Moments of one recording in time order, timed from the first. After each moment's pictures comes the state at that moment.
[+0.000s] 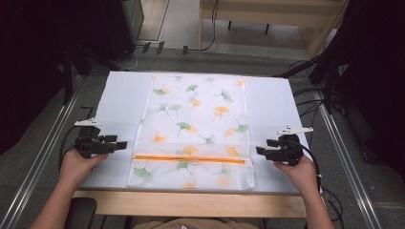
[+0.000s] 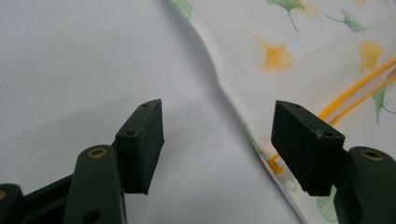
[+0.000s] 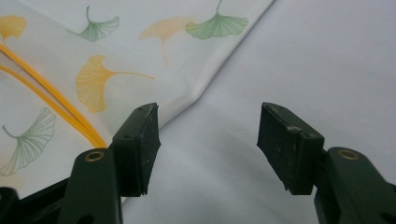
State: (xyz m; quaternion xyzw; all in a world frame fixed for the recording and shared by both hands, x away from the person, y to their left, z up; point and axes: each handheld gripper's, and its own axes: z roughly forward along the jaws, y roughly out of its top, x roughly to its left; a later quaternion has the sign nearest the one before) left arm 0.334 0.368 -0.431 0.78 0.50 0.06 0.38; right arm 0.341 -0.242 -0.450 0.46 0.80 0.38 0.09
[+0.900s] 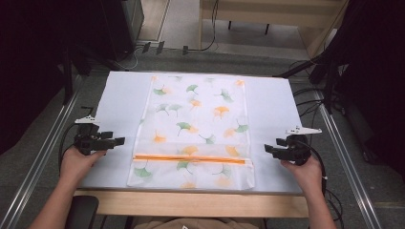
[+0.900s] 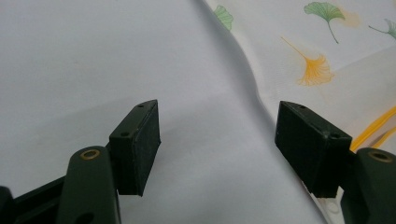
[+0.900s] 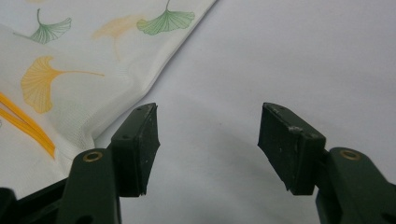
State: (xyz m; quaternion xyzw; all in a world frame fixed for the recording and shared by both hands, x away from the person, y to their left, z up) left arm 0.342 0.372 -0.434 0.76 0.53 0.09 0.36; right arm 0.343 -0.263 -0.455 0.50 0.78 0.37 0.13
